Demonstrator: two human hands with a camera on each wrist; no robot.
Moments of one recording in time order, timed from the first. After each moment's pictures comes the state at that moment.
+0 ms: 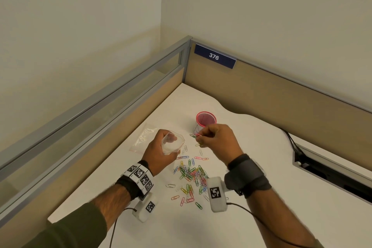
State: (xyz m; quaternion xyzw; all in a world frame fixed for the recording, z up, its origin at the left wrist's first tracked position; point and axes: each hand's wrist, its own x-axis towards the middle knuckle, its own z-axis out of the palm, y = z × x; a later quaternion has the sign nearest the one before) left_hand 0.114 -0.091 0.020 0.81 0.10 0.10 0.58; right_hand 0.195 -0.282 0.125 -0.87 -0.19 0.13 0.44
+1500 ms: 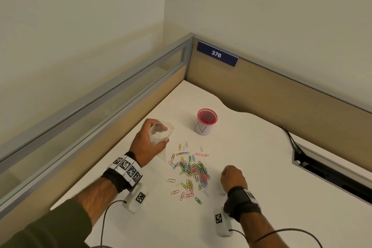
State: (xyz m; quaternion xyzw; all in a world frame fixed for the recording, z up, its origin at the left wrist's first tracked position) left_hand 0.099 -0.063 0.038 0.77 0.11 0.15 0.61; right_hand 0.179 -0.359 -0.025 -0.97 0.04 0.18 0.15
